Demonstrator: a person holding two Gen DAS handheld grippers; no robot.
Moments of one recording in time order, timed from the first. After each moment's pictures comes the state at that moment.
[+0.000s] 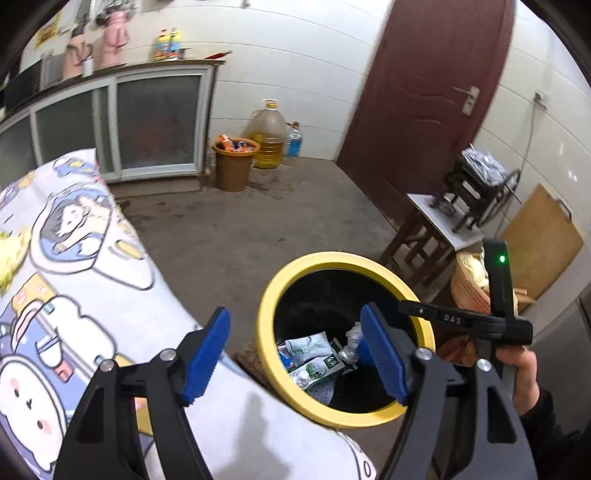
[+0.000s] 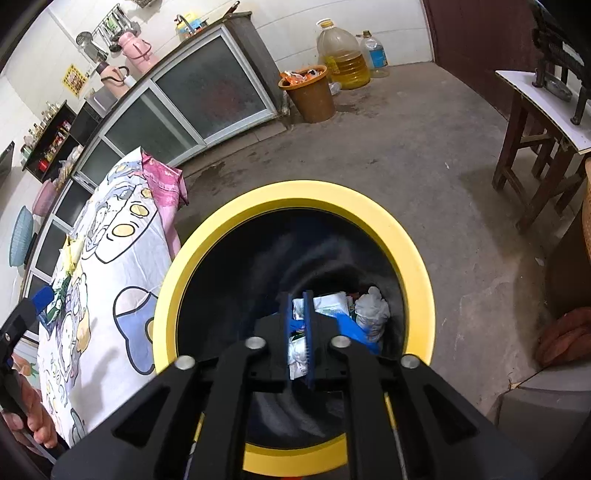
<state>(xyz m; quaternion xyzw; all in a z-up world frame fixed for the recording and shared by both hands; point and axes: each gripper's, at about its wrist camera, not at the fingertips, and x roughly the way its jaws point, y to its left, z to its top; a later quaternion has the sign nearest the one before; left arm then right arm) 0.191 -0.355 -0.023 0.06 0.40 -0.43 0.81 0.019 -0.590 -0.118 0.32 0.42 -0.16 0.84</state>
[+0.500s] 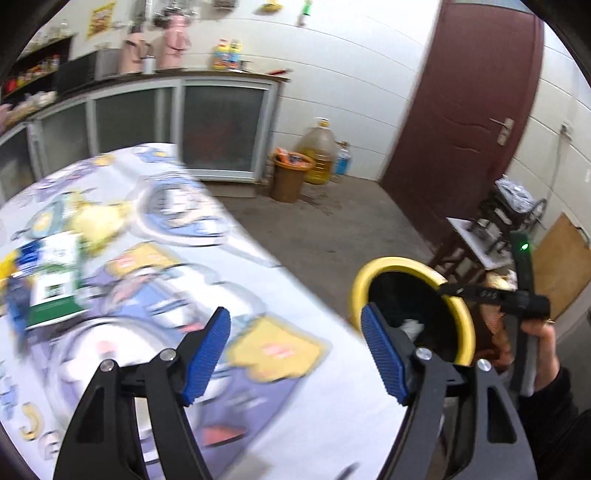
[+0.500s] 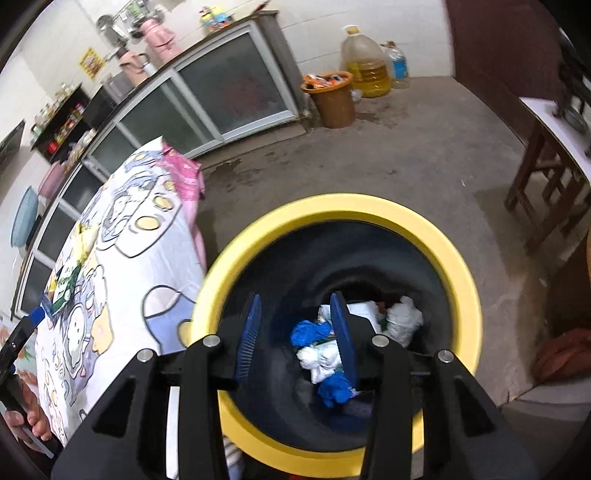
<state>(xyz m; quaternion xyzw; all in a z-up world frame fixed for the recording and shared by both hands) 0.212 -0.209 -0.002 0.04 0.38 -0.35 0.86 0.056 -0.548 -0.087 0.28 0.42 -0.14 0.85</state>
